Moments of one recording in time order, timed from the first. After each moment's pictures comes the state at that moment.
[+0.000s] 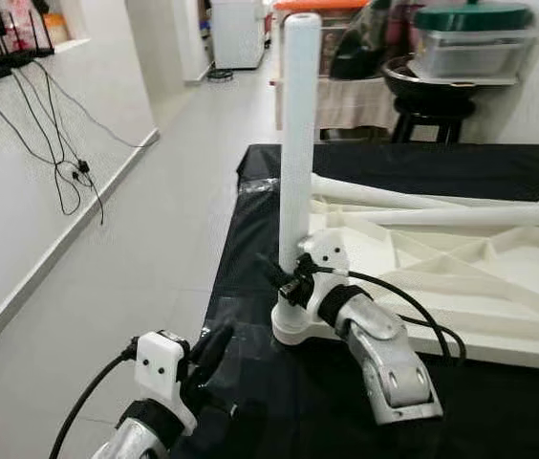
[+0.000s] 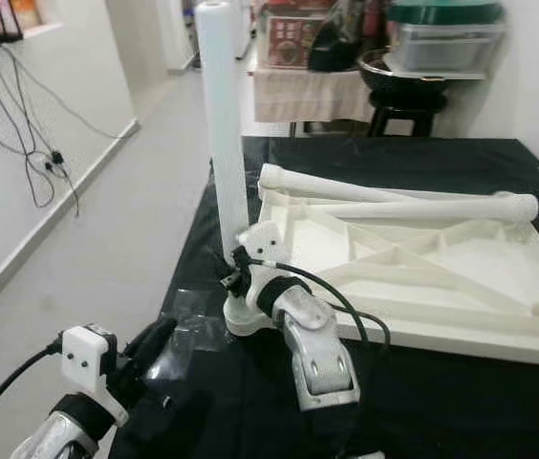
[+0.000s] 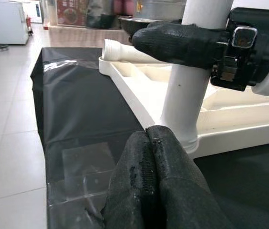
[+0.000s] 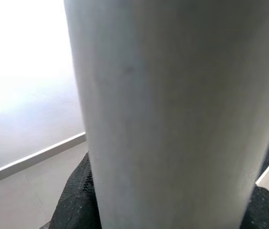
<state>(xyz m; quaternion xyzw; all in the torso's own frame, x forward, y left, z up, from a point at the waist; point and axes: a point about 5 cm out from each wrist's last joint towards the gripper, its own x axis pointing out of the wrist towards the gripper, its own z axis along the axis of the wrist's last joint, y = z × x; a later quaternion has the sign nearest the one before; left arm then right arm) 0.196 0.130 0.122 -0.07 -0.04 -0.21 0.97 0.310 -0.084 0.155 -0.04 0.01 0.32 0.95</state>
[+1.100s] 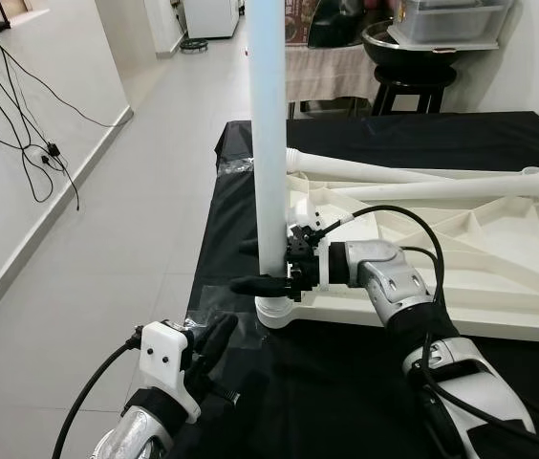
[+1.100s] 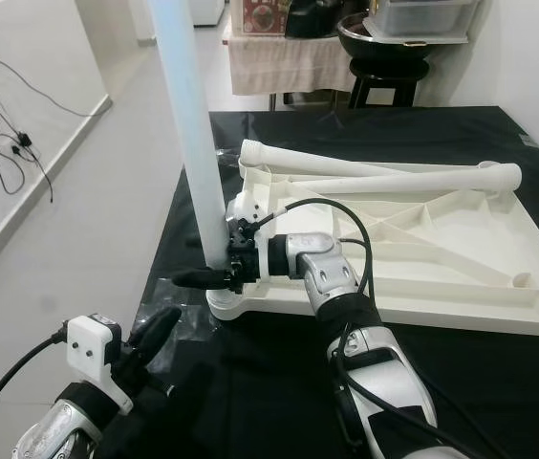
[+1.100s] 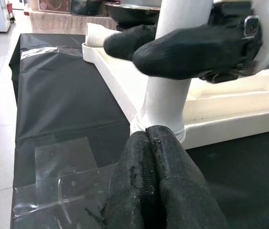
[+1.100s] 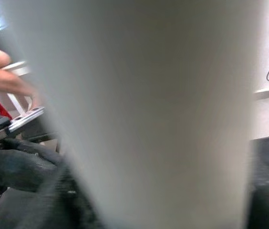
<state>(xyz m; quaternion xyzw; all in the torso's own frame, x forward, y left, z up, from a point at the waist) 0.198 0.126 0.121 -0.07 -0.04 -0.21 0.97 0.351 -0.084 0.167 -0.01 0.08 0.66 0.75</state>
